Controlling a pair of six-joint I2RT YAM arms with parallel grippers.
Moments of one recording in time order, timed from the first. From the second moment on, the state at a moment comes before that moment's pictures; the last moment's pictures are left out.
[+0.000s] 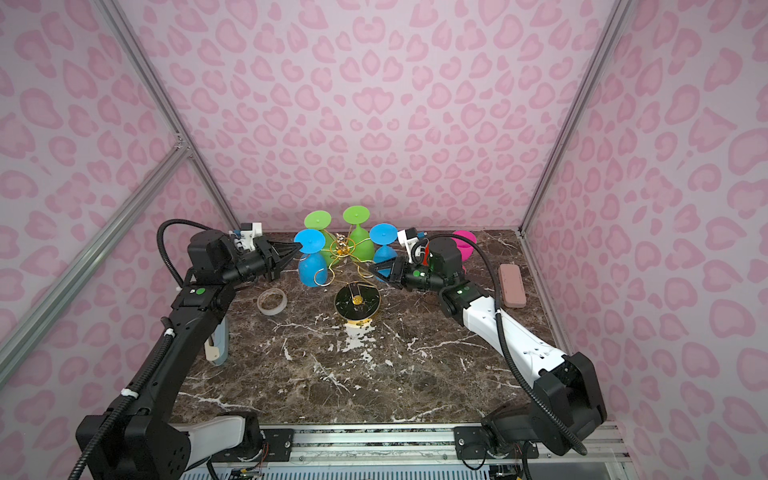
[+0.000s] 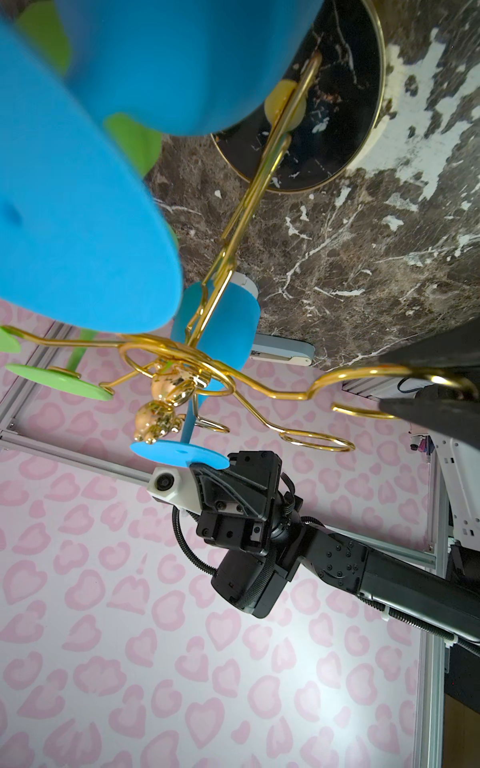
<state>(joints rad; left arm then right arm) -0.03 1.23 1.12 -0.16 0.82 -1.18 0.50 1.40 1.08 0.09 -0.73 1.01</state>
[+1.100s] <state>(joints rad) -0.02 1.27 1.15 -0.12 0.83 -1.16 0.45 1.39 1.03 0.20 -0.74 1.13</state>
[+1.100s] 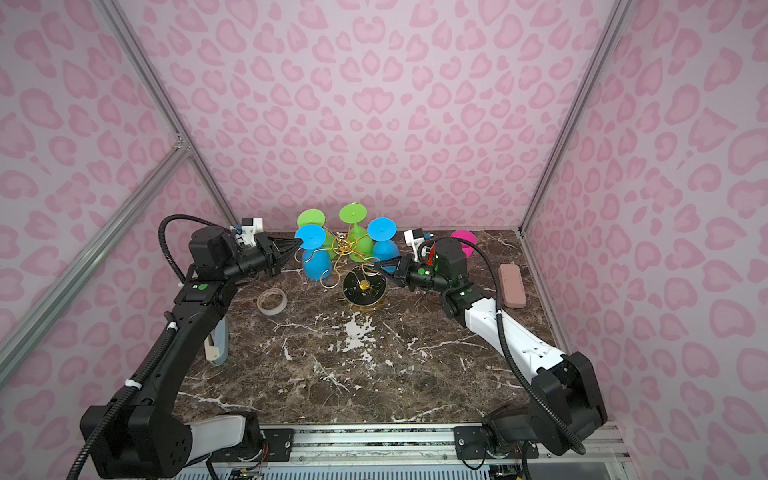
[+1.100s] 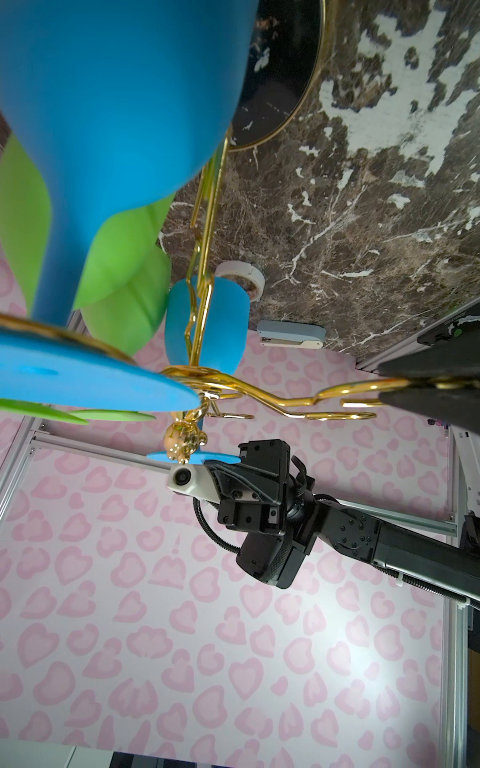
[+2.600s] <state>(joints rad) 0.11 1.22 1.11 -0.12 0.85 -1.12 0.39 1.39 1.02 0.22 -0.76 1.17</state>
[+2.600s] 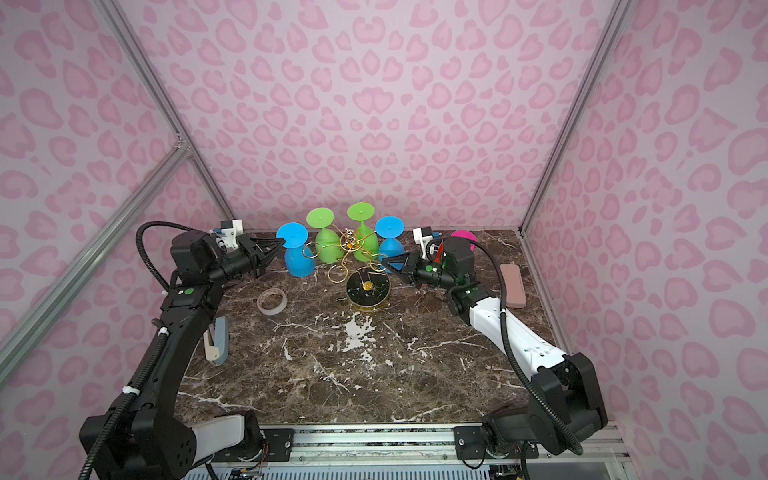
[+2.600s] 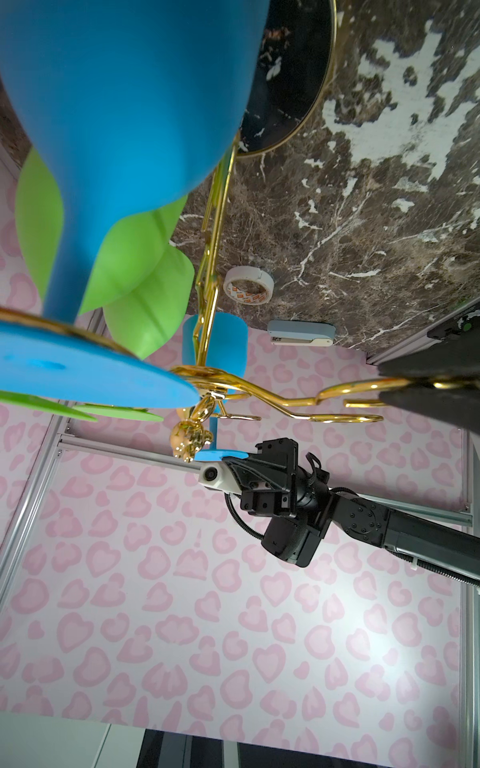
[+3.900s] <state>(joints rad) 0.18 0.93 1.20 -0.11 0.94 -1.27 0.35 1.08 1.23 -0.24 -0.55 0.53</state>
